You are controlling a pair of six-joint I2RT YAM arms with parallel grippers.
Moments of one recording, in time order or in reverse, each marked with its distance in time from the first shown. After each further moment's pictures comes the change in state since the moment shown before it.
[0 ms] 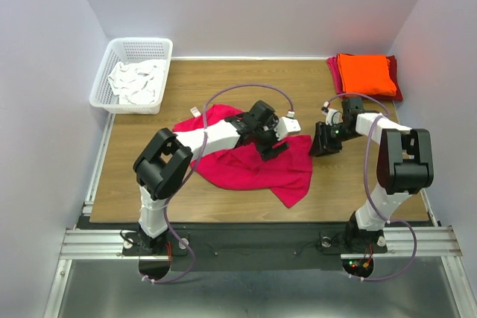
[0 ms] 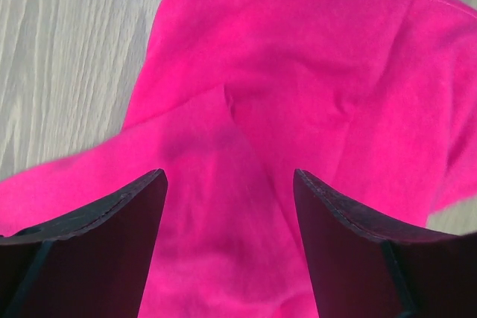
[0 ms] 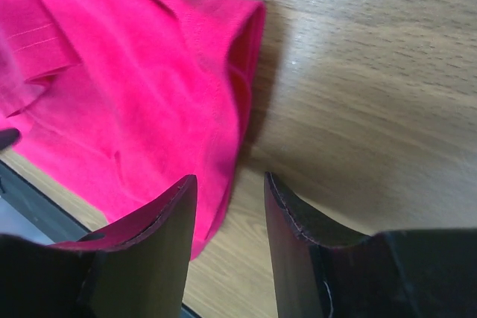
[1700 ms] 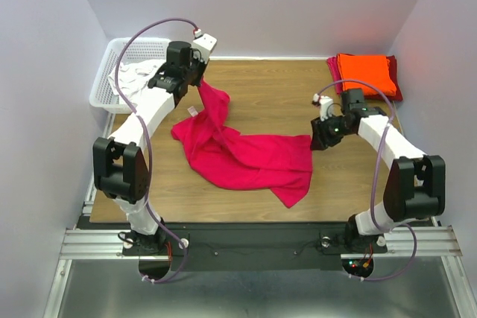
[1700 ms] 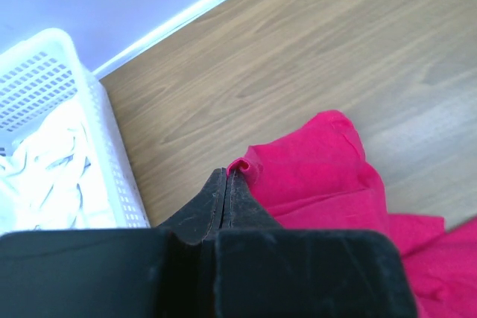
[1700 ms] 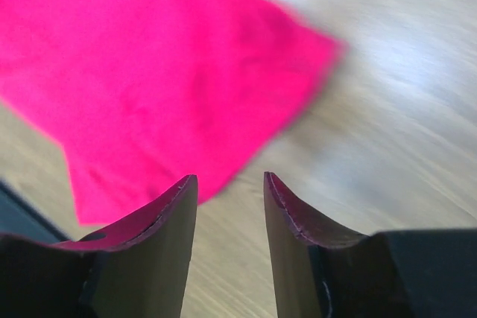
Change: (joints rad) left arm 0.506 -0.213 0.156 0.016 -0.304 -0.104; right arm 0.057 -0.212 0.039 -0.084 0.068 -0.284
